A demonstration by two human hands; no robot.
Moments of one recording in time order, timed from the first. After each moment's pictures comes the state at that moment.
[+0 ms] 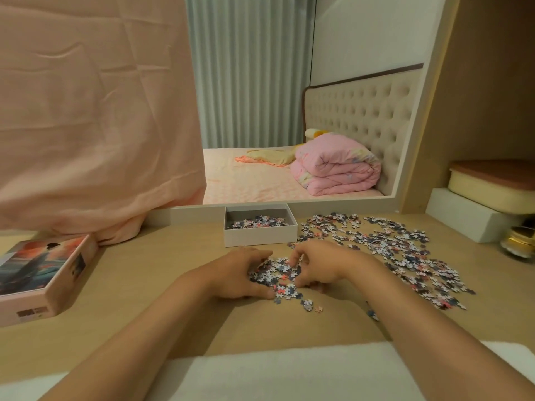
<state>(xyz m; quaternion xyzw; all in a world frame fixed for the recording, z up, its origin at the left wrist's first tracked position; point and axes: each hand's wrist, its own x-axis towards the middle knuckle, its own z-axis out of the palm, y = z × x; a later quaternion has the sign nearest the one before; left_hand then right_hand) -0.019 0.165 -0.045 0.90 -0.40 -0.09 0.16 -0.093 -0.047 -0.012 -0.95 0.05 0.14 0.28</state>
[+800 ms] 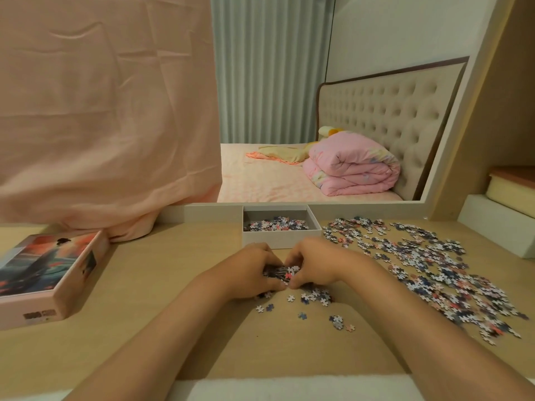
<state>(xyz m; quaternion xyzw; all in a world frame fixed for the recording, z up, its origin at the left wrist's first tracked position) 0.011 0.172 -0.052 0.90 -0.40 -0.02 0.18 -0.047 -0.004 -0.009 -0.98 -0.02 0.10 0.15</state>
